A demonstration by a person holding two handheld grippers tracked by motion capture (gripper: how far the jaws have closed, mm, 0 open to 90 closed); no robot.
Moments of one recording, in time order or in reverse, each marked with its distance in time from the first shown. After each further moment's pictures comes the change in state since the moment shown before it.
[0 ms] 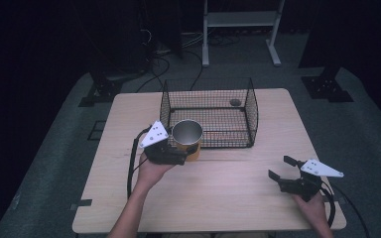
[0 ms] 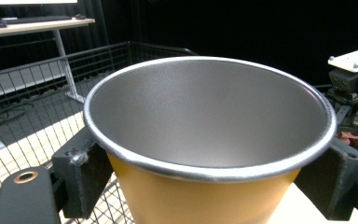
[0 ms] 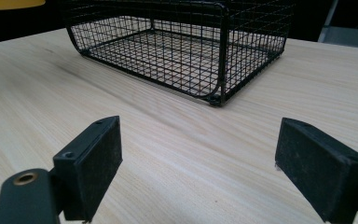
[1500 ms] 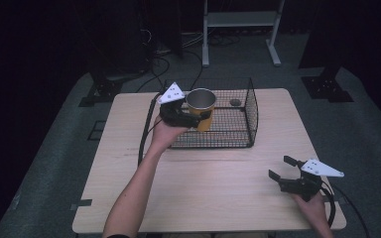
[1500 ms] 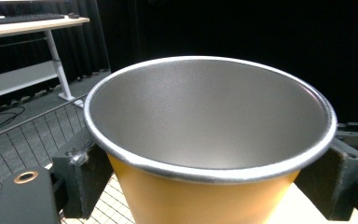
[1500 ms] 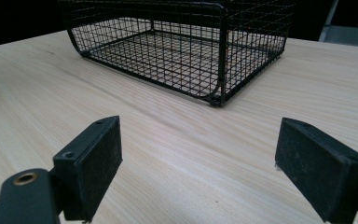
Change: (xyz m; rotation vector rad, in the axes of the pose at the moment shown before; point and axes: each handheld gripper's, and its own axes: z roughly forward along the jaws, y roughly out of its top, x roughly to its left) left arm 0.054 0.059 0.070 0.033 -0.034 -0.002; right arm -0.001 0.000 0.000 -0.005 0.004 0.006
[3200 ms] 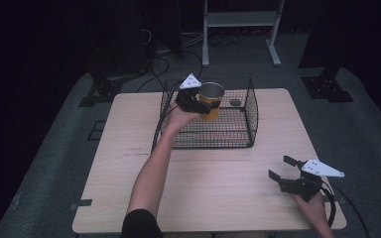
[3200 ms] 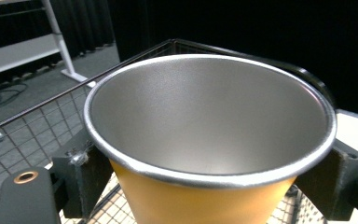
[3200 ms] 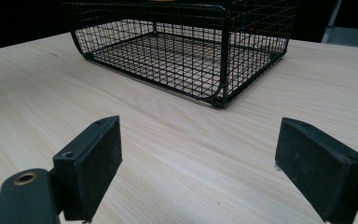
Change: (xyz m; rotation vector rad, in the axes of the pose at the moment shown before) left arm 0.049 -0.014 0.078 0.117 0.023 -0.001; right arm 0.000 0.000 -0.001 -0.005 0.010 0.006
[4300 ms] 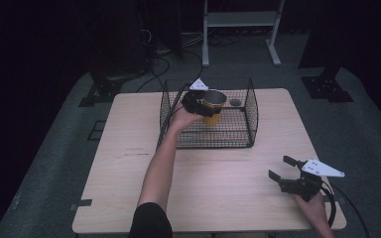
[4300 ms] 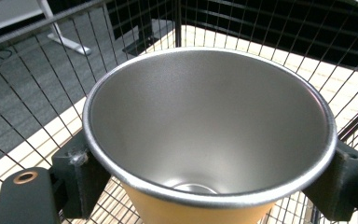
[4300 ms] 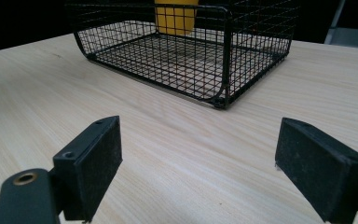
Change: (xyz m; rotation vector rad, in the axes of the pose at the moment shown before) left arm 0.013 -0.018 0.036 0.157 -0.034 0.000; right arm 0.000 0.000 0.000 -0.004 0.010 0.000
